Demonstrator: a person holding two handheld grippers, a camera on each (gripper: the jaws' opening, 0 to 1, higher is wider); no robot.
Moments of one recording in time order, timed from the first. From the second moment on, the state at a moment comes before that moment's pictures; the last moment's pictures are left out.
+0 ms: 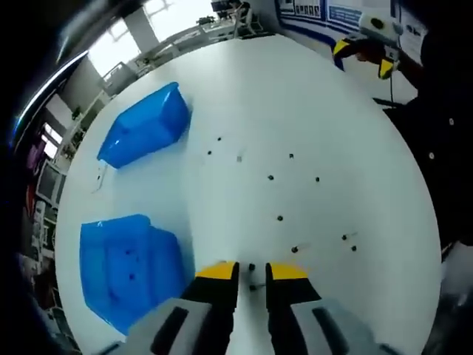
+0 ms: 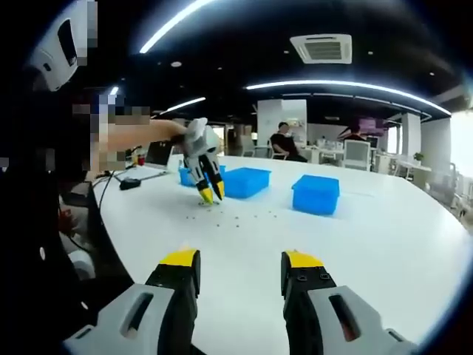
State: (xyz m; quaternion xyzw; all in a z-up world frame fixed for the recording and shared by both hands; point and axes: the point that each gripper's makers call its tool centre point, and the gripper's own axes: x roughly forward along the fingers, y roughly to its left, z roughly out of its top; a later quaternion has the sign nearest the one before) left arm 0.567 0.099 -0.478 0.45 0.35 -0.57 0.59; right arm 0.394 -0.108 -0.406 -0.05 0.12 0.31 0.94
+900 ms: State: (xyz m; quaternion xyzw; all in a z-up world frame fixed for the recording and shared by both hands) left arm 0.562 0.098 -0.483 0.36 0.41 -0.58 0.61; right arm 0.392 -0.108 -0.408 -0.05 0.12 0.31 0.94
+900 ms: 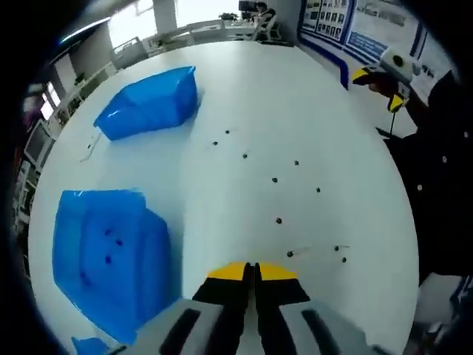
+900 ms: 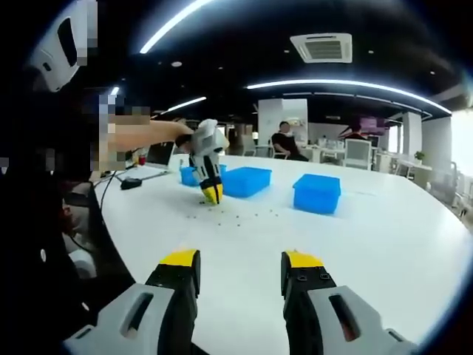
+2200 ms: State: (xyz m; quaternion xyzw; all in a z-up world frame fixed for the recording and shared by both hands) left arm 0.534 0.143 -0.324 -0.01 0.02 -0.33 0.94; right arm 0.392 -0.083 -0.393 -0.06 0.10 0.36 0.93
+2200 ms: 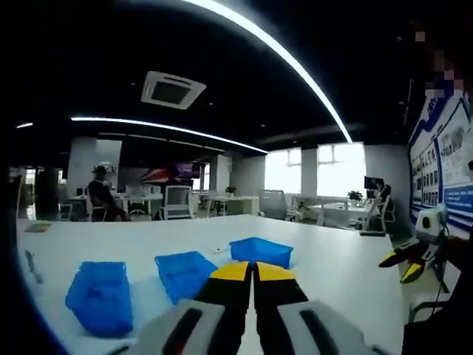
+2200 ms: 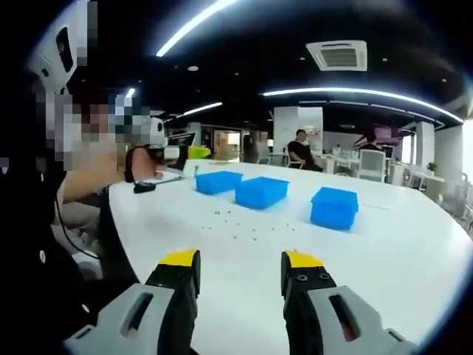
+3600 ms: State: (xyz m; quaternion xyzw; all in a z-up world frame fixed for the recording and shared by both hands) left arm 0.646 0.131 -0.300 0.05 0.03 -0.25 0.97; right arm 0.386 -0.088 -0.391 -0.05 0.09 0.35 0.93
